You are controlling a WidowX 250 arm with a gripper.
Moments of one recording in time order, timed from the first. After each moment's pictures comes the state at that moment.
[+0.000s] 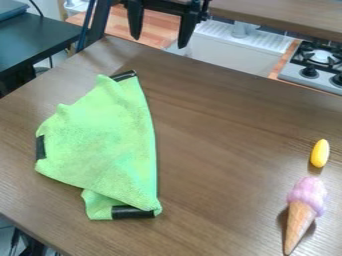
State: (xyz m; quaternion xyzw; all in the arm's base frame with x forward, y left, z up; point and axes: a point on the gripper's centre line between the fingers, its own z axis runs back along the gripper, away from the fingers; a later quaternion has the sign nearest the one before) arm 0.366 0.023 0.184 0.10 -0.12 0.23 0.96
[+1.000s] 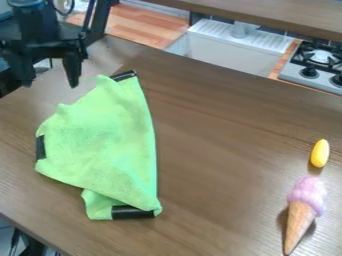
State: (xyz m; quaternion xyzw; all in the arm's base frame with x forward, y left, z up) arm 0.268 0.130 0.139 0.04 -0.12 0.28 0.95
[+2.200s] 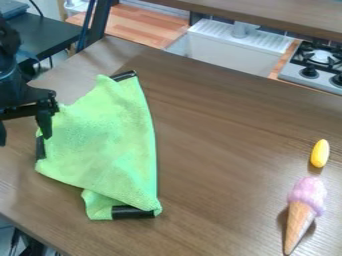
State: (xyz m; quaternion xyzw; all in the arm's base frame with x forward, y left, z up) arm 0.226 0.154 0.073 0.04 -0.12 0.39 0.91
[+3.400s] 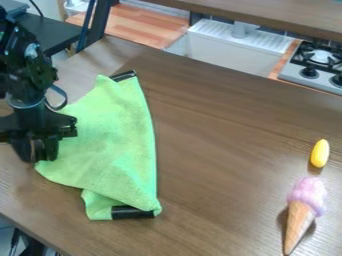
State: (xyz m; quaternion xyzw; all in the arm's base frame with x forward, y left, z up) arm 0.228 0.140 0.038 0.10 -0.10 0.37 0.92
